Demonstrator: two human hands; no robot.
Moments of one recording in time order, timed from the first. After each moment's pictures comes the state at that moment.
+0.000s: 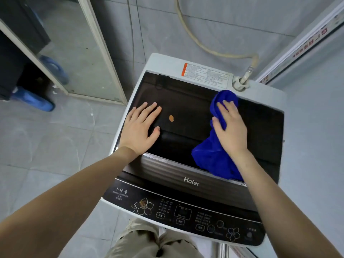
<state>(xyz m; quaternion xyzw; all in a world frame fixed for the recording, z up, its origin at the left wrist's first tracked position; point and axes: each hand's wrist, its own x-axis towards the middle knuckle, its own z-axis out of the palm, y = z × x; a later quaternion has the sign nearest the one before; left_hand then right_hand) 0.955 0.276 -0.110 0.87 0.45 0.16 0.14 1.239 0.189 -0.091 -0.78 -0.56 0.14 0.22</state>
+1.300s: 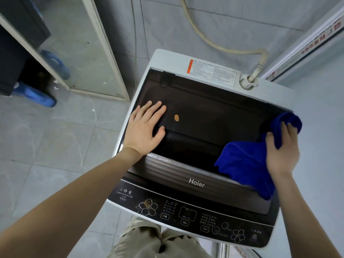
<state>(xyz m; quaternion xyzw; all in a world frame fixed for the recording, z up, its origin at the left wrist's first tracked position) 0.957 0.275 -0.110 0.86 0.46 0.17 0.15 1.309 0.110 -0.094 -0.91 -0.34 0.11 0.23</state>
